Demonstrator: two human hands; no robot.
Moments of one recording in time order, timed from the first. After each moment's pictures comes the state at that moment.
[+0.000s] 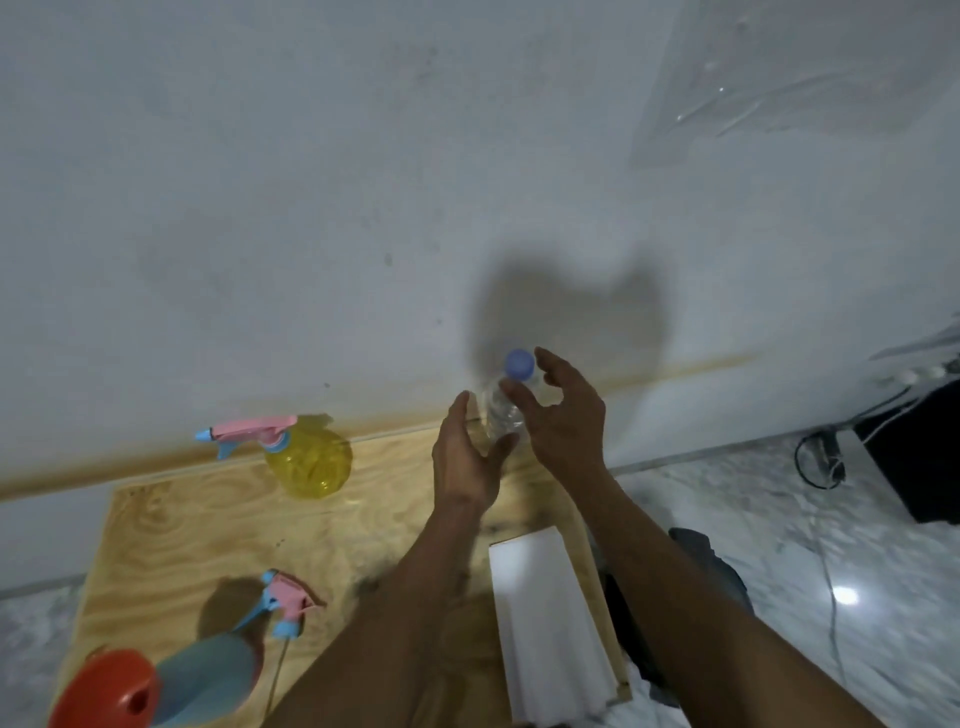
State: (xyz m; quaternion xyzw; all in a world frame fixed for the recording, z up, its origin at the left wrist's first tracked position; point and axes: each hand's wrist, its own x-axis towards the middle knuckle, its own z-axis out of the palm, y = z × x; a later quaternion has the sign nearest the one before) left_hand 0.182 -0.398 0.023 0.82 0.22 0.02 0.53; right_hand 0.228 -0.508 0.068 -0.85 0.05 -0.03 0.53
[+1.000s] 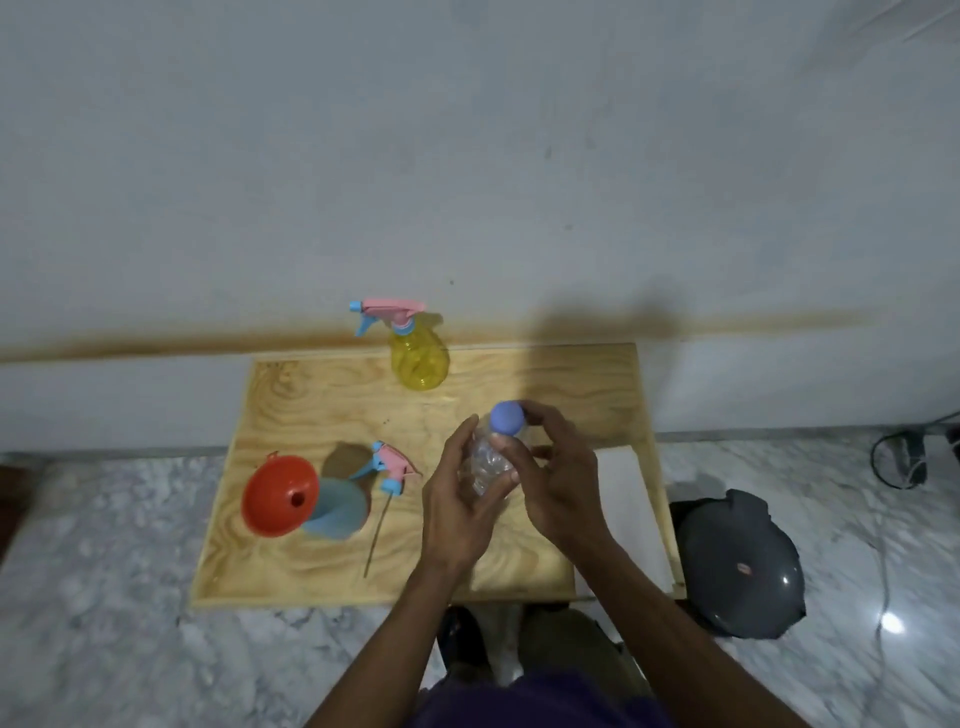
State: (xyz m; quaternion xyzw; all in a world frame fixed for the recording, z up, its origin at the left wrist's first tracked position) left_hand -0.025 -0.330 0.045 0.76 0.23 0.09 0.60; right_hand 0.039 -0.439 0.064 -0.80 -0.07 0.07 0.59
